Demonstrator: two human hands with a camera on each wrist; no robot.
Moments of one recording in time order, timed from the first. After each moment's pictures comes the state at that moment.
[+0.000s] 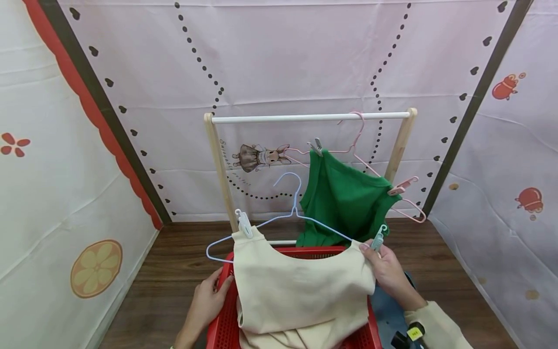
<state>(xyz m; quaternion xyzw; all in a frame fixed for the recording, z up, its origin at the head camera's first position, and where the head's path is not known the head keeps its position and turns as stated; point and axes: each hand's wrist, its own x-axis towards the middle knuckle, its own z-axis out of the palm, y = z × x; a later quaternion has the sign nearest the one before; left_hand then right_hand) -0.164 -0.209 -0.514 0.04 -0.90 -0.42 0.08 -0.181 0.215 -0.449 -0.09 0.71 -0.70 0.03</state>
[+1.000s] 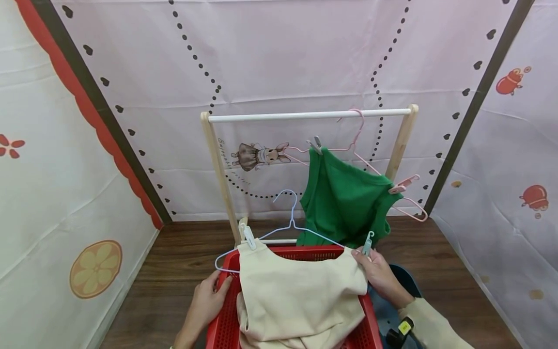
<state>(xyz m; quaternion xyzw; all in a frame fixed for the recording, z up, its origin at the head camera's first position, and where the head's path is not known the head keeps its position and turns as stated) -0.163 -0.210 -0.516 0.04 -0.91 -0.41 0.08 -0.203 0.212 -0.495 -0.01 0.73 -0.68 0.09</state>
